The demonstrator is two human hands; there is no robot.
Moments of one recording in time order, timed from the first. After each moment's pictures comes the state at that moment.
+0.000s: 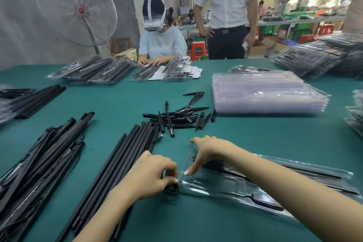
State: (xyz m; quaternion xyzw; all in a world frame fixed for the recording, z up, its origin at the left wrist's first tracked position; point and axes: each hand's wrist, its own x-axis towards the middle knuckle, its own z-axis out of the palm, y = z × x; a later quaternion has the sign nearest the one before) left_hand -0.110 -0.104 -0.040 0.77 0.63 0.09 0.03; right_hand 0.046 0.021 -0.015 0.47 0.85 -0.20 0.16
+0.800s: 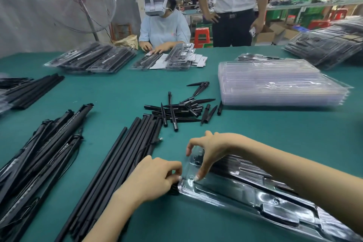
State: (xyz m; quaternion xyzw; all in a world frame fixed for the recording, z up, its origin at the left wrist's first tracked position) left_hand -0.105 -0.099 -0.049 0.73 0.68 0.04 0.07; right_hand 0.044 0.028 -0.010 0.36 0.88 -0.23 0.20
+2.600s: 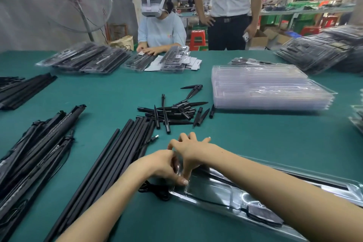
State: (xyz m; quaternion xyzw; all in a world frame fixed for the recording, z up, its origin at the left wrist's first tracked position) left_hand -0.098 -0.044 -0.046 0.64 0.70 0.02 0.33; right_hand 0.015 0.008 -0.020 0.37 0.90 -0.15 0.19
